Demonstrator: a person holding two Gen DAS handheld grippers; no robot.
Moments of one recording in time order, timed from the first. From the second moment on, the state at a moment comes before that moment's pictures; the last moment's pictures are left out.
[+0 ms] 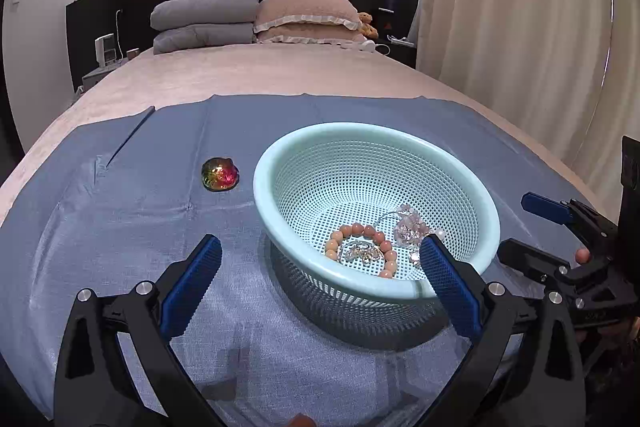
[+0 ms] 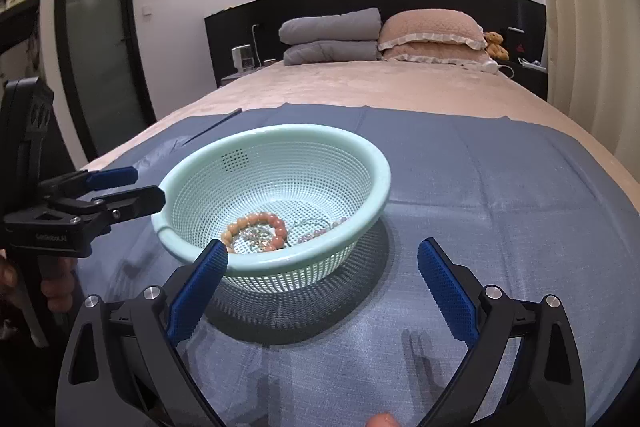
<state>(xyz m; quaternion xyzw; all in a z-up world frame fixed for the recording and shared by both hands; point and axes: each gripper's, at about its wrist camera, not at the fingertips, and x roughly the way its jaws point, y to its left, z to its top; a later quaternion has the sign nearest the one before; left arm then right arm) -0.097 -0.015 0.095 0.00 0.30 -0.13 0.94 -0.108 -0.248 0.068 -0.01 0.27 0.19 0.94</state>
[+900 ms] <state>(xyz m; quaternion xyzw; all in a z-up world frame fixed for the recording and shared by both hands) -0.083 -0.017 0.067 0.00 0.32 -0.13 0.94 -0.091 -0.257 0.050 0.03 0.25 0.22 0.94</state>
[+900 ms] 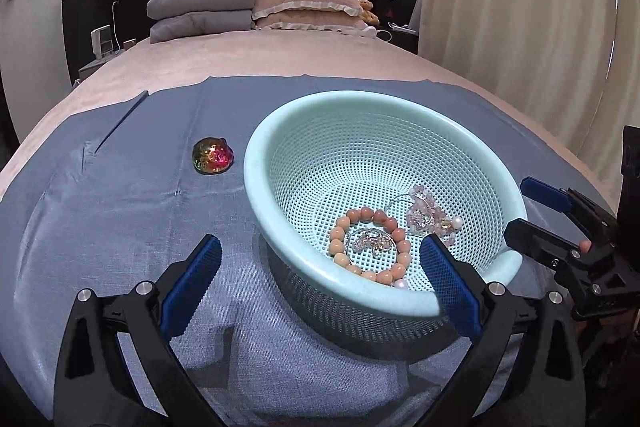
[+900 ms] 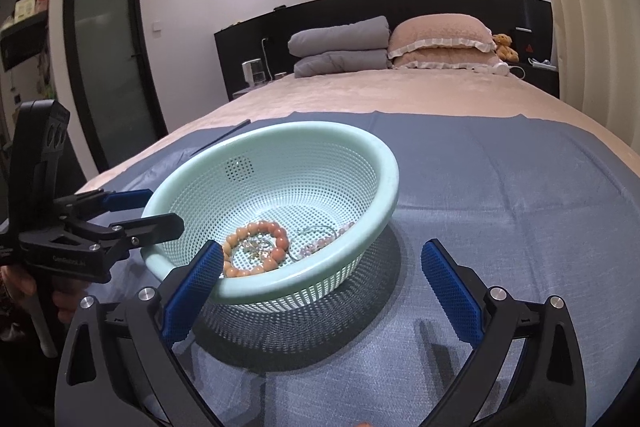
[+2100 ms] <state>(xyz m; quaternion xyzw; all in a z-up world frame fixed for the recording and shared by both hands) -0.084 -0.022 0.064 0.00 0.34 -0.14 0.93 -0.092 -0.254 0.049 0.01 0.25 0.20 0.95</state>
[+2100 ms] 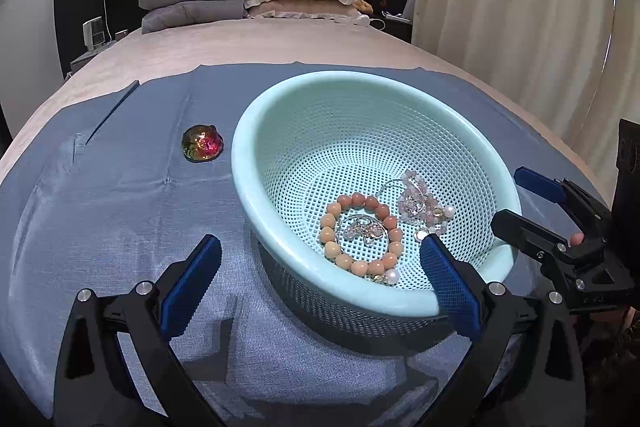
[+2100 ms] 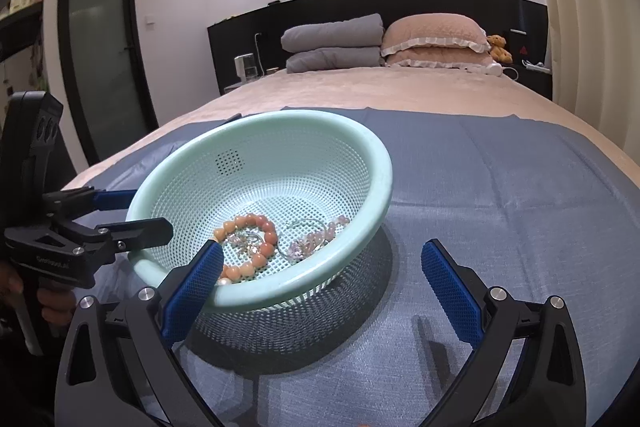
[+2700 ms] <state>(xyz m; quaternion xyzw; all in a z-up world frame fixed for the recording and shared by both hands) -0.087 -0.023 0.065 0.01 0.34 -0.14 0.93 -0.089 -0.254 0.047 0.01 0.26 0.20 0.95</state>
